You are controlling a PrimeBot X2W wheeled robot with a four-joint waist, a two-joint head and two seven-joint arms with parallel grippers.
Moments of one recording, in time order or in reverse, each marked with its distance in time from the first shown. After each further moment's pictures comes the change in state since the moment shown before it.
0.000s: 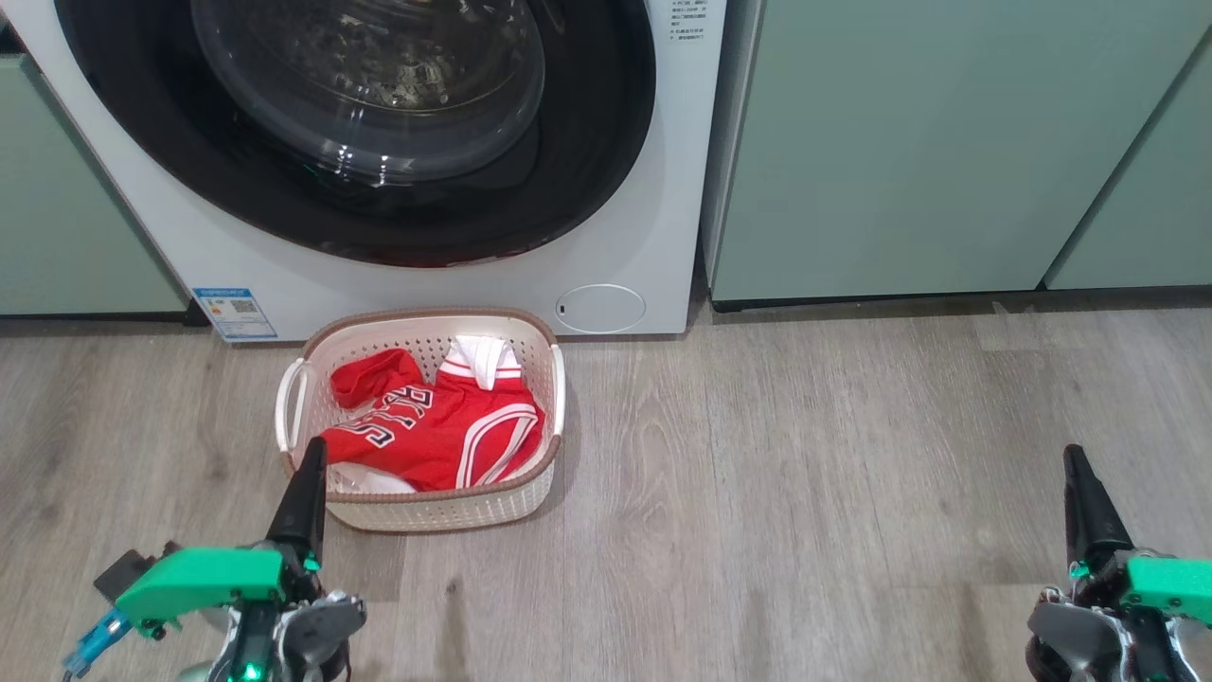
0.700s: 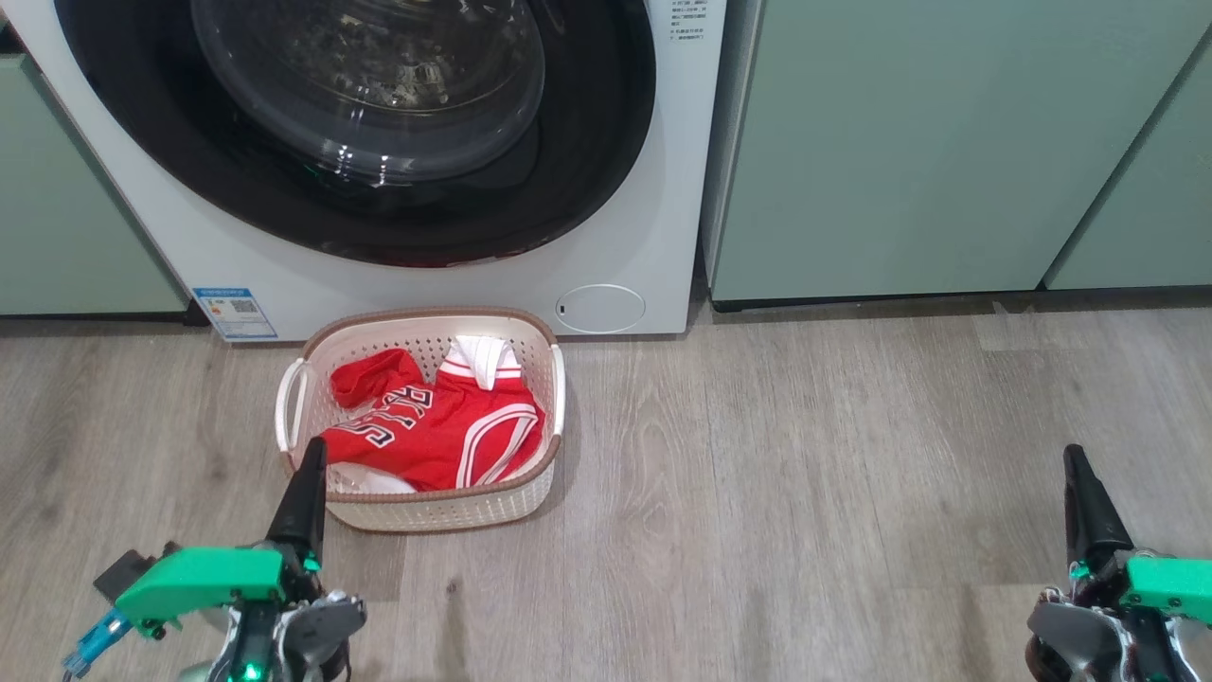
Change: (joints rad) left arm 0.000 0.000 0.000 0.000 0.000 0.000 0.000; right arm 0.000 0.000 0.000 0.000 0.000 0.000 0.000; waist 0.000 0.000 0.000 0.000
